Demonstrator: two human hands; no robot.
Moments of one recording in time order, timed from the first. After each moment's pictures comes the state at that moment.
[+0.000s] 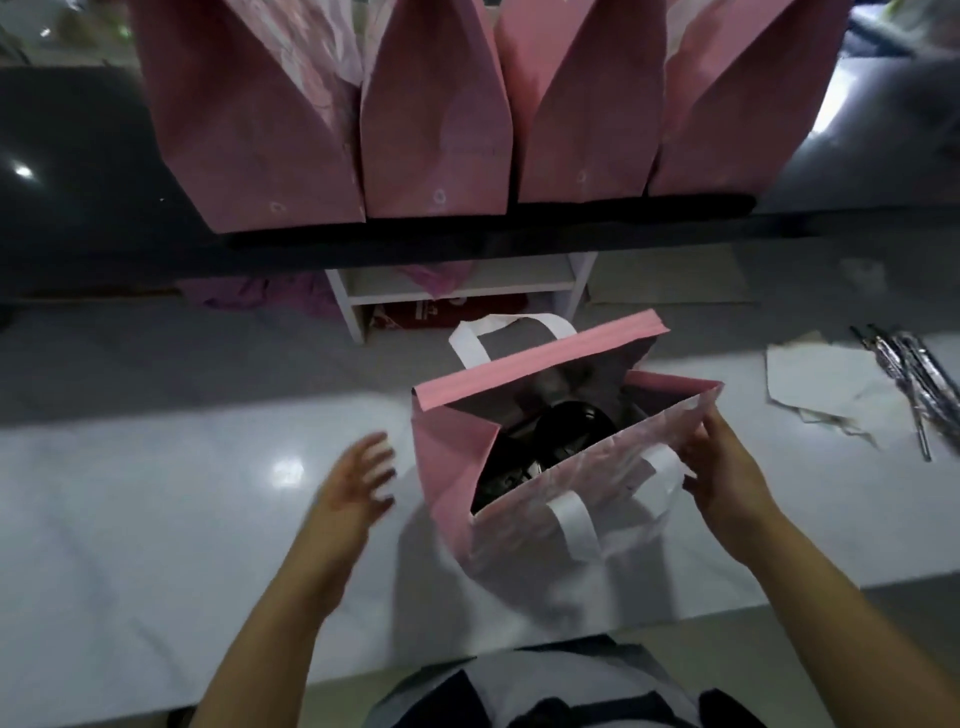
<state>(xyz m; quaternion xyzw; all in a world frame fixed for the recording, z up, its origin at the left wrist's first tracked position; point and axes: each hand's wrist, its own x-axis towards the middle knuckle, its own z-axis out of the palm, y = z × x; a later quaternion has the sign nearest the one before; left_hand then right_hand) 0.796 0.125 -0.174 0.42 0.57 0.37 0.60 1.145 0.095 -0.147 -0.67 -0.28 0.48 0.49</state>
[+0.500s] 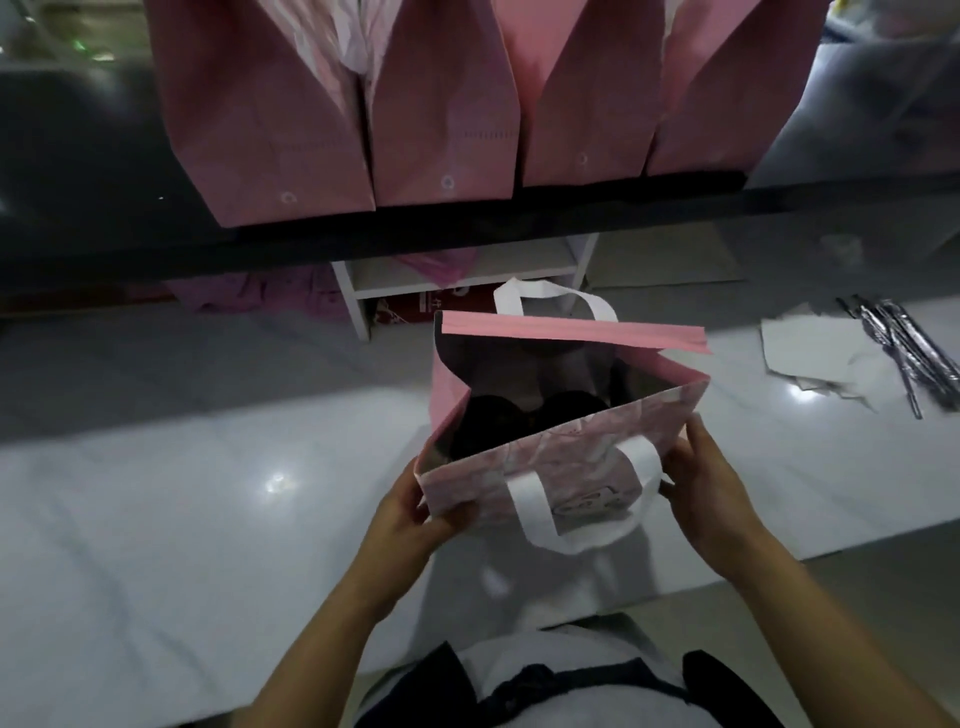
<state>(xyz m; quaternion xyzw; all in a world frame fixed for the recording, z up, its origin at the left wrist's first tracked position) 0.801 0.107 -0.199 0.52 0.48 0.32 0.63 1.089 0.063 -0.162 -0.64 -0.29 0.51 0.50</state>
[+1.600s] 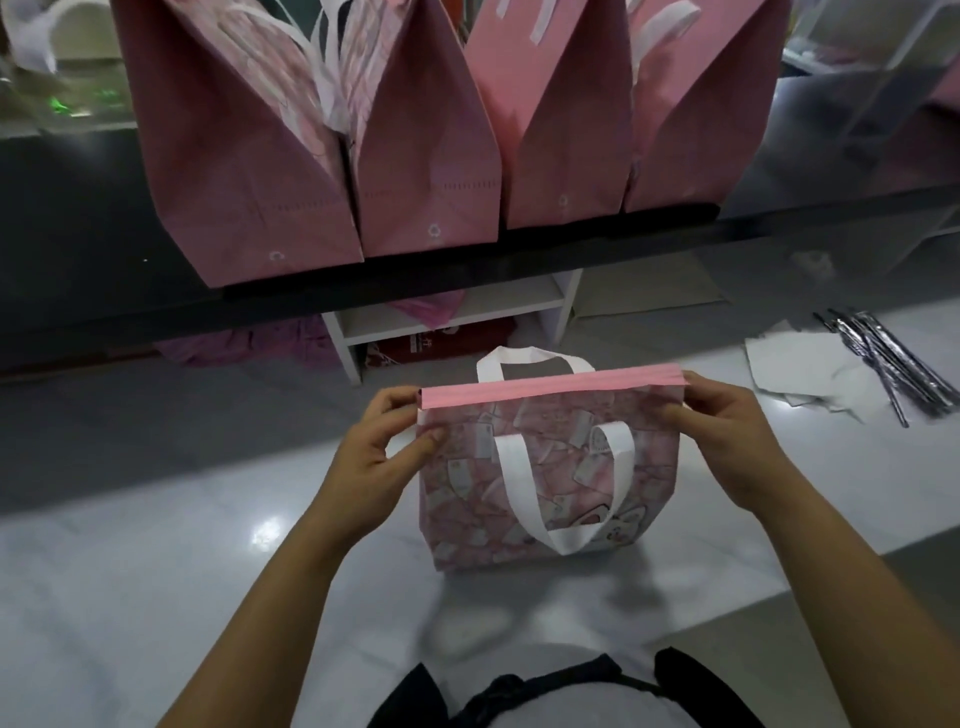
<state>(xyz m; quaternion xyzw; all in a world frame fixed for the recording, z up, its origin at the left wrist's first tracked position) 0.794 0.198 -0.133 0.67 0.42 0.33 0.52 1.124 0.117 -0.122 -0.62 -0.45 0.38 0.51</state>
